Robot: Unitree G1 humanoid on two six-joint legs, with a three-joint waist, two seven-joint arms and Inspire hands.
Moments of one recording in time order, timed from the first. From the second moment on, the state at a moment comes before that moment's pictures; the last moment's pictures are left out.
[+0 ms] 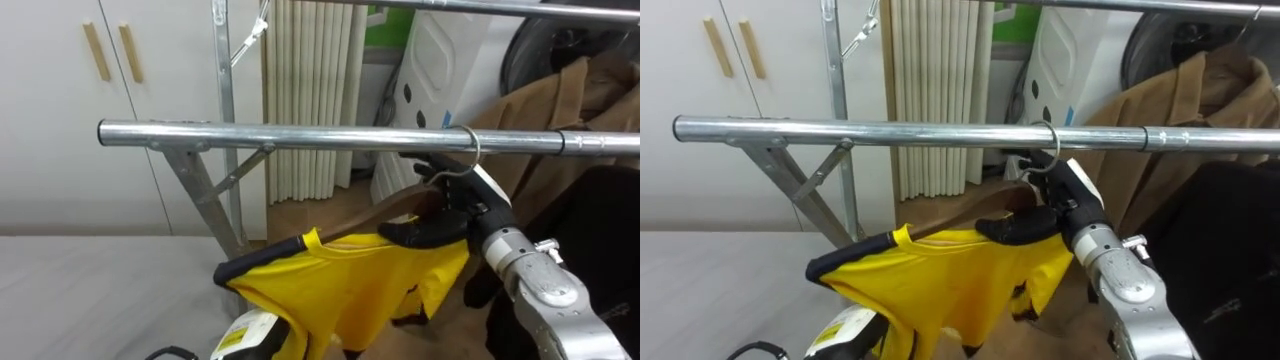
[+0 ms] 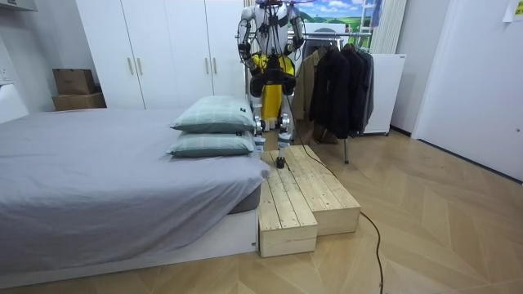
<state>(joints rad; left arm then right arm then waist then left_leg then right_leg) 0.02 0.25 -0.37 0.37 0.64 -0.01 -0.01 -0.38 -0.30 0.09 0.52 0.17 -0.11 0.16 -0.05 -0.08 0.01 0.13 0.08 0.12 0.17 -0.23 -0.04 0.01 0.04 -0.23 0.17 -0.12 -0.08</state>
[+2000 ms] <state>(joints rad) 0.08 0.26 -0.36 0.37 0.71 -0.05 0.09 -0.06 -0.30 0.01 0.29 0.15 -0.12 0.12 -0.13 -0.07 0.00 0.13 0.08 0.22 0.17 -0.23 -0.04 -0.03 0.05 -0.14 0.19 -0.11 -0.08</state>
